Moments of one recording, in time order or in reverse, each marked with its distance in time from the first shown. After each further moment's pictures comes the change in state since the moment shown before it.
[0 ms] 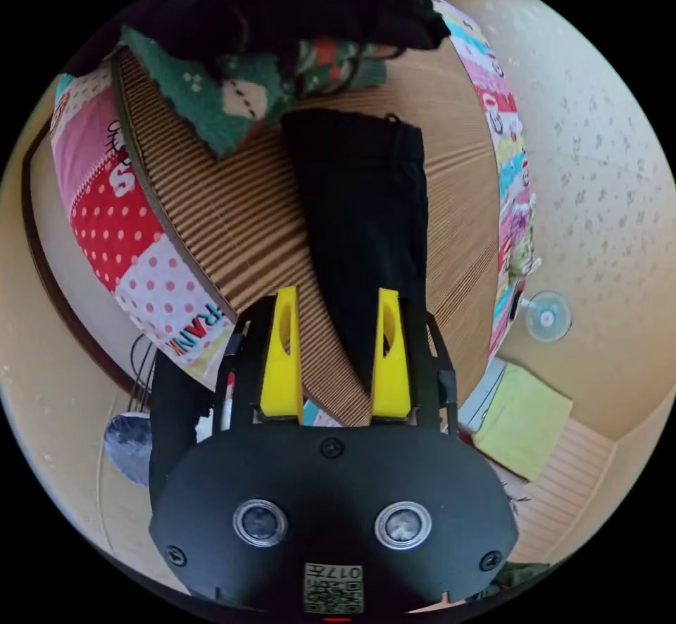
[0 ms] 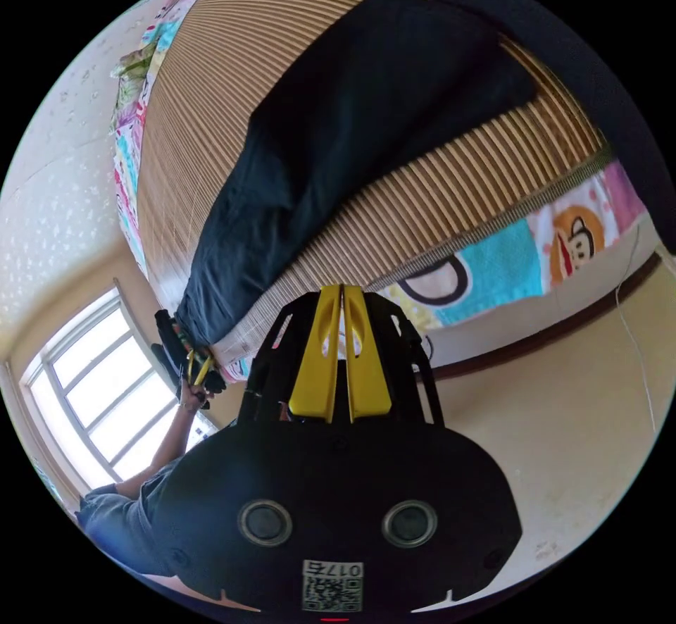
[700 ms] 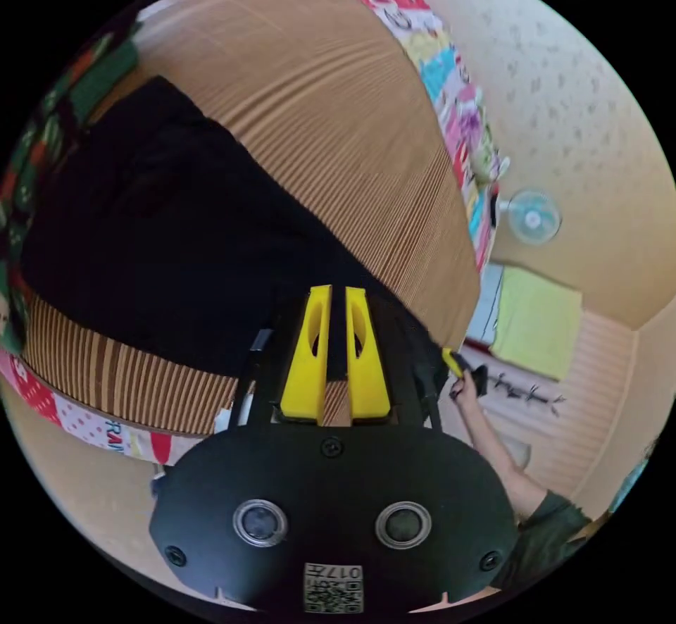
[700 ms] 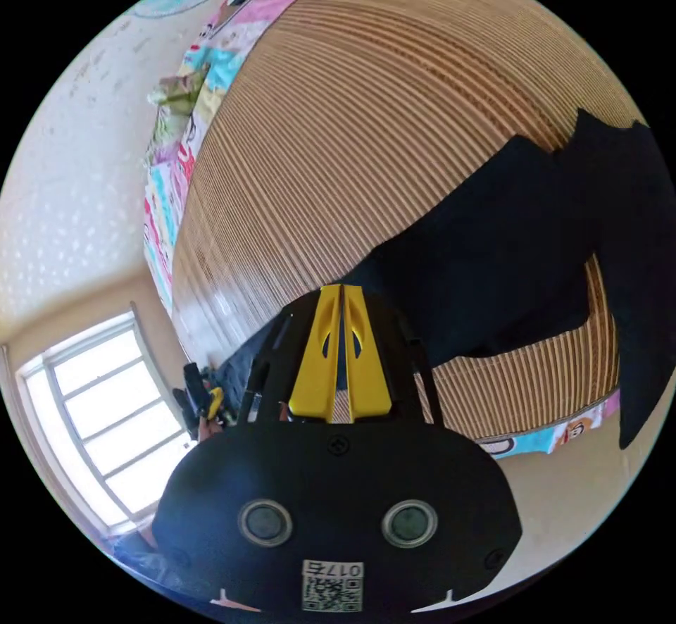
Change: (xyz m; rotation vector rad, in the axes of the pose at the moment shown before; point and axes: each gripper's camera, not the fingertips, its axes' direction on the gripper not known) left arm 0.129 -0.035 0.076 -0.276 0.010 0.378; right arm -0.145 -0.113 -0.069 0.152 -0.018 -0.096
